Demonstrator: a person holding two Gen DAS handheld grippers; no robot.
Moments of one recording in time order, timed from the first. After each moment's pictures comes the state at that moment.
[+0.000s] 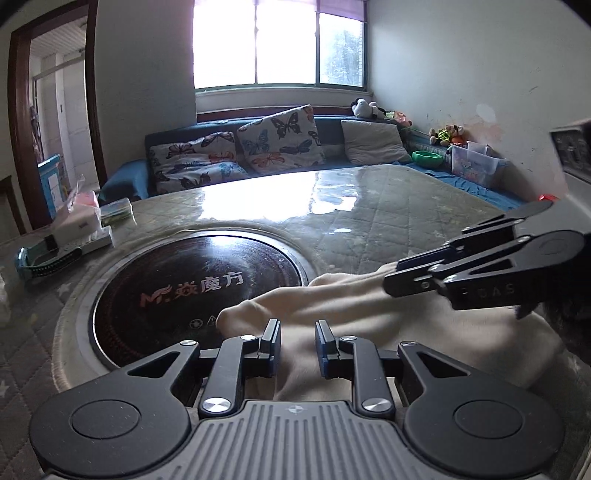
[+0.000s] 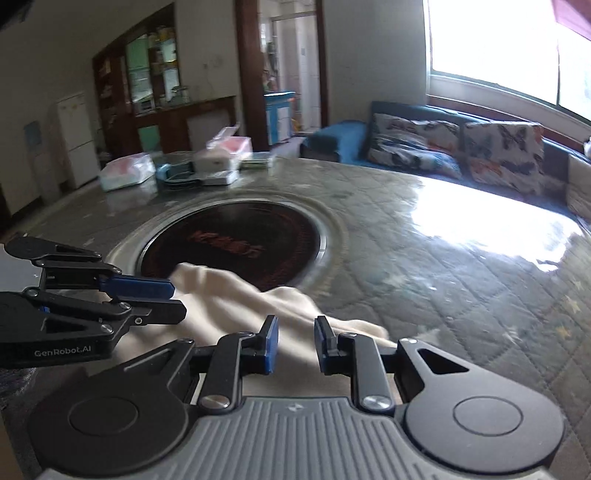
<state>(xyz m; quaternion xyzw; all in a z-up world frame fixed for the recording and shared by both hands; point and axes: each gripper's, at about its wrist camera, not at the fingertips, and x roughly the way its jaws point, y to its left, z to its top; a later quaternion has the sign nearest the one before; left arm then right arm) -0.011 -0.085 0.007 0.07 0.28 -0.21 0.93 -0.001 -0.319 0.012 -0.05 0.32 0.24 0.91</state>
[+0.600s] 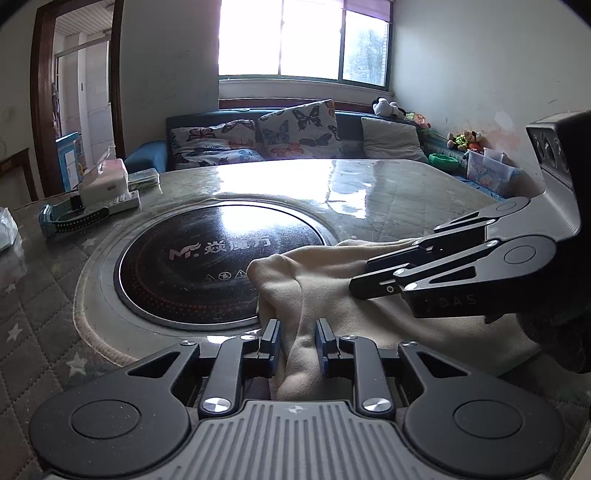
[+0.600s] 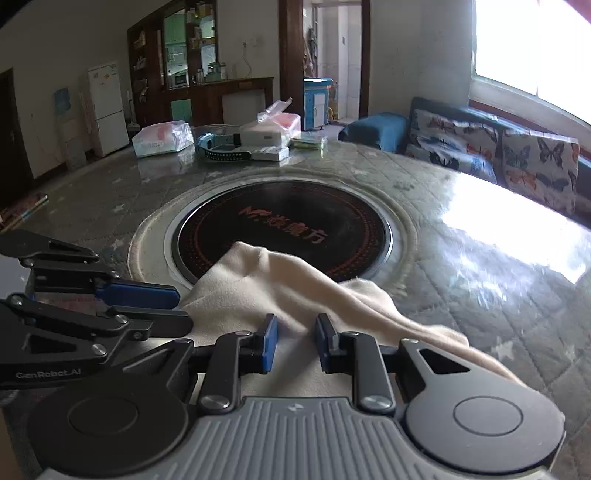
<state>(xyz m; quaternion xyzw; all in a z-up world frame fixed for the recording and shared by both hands) -0.028 -0.059 -0.004 0.04 0.30 -0.18 0.94 -0.001 -0.265 -0.005 -0.09 0.33 0.28 0.90</state>
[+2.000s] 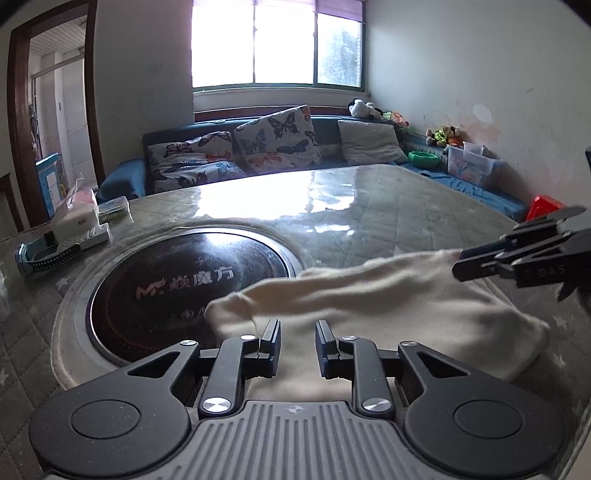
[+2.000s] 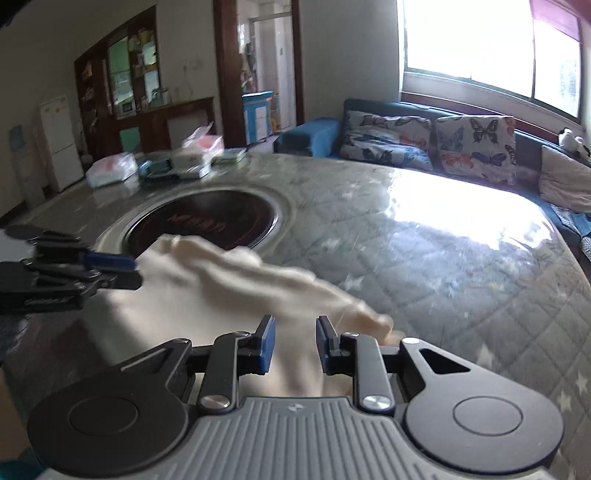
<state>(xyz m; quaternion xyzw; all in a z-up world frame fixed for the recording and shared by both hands) -0.008 -0.093 0.010 0.06 0.29 -0.21 0.93 -0.040 -0.383 0.020 -0.04 0.33 0.20 0.92</state>
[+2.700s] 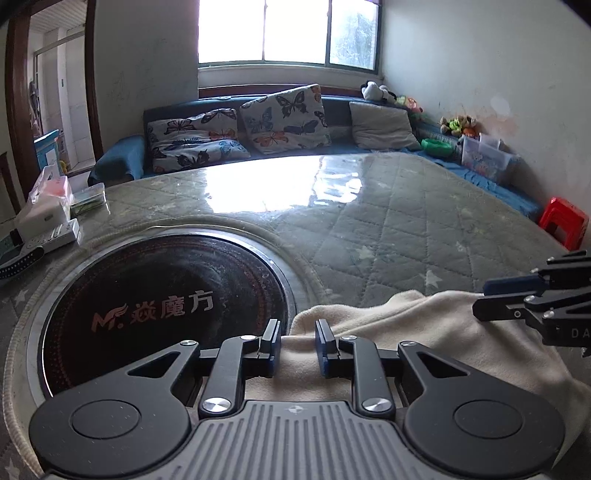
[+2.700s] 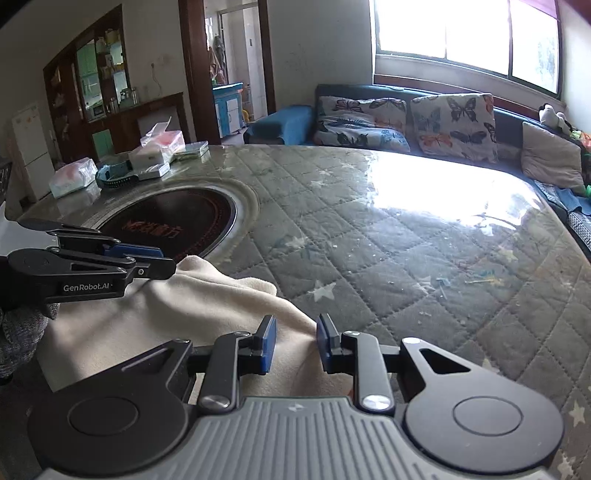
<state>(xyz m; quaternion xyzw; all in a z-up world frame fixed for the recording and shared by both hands) 0.063 -0.119 -0.003 0.04 0.32 -0.20 0.93 -0.004 -0.385 0.004 -0.02 0.35 0.16 0.92</state>
